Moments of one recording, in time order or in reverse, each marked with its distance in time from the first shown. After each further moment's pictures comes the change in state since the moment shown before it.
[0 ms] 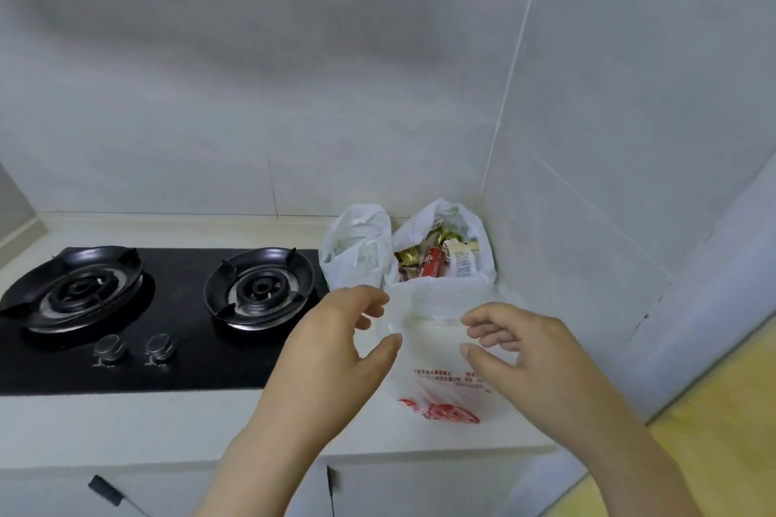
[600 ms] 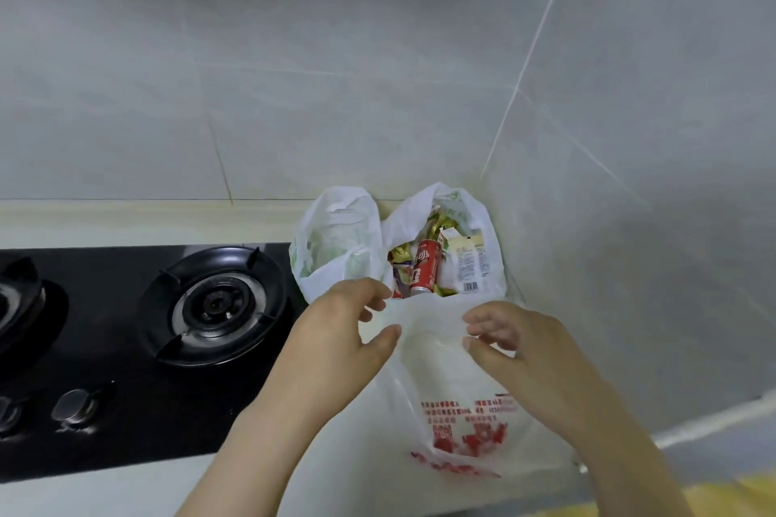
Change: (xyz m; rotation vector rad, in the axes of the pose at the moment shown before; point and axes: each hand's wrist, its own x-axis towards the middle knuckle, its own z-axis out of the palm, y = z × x) left_hand 0.161 -0.088 0.035 -0.031 -0.205 -0.024; right_hand 0.146 0.030 0.047 0.039 -0.084 0.224
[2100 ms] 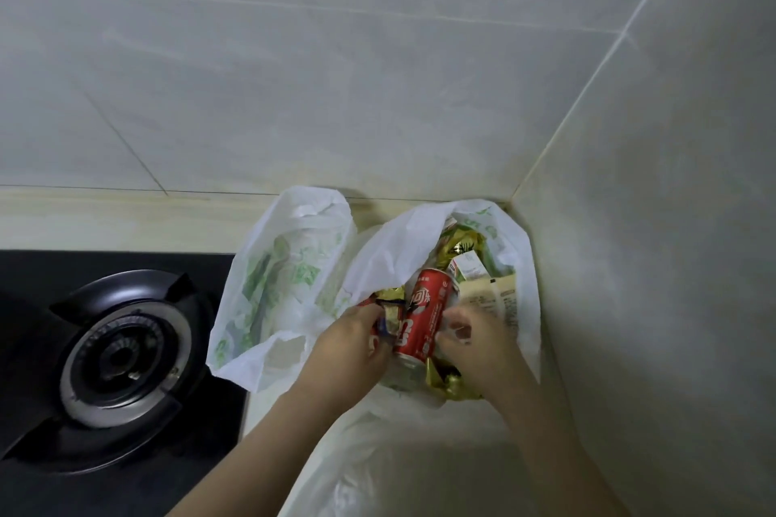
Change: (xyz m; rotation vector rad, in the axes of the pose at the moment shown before) left_hand 0.221 -0.096 0.154 0.153 -0.178 -0.178; right_hand 0.271 0.125 0.054 -0.041 -0.213 0.163
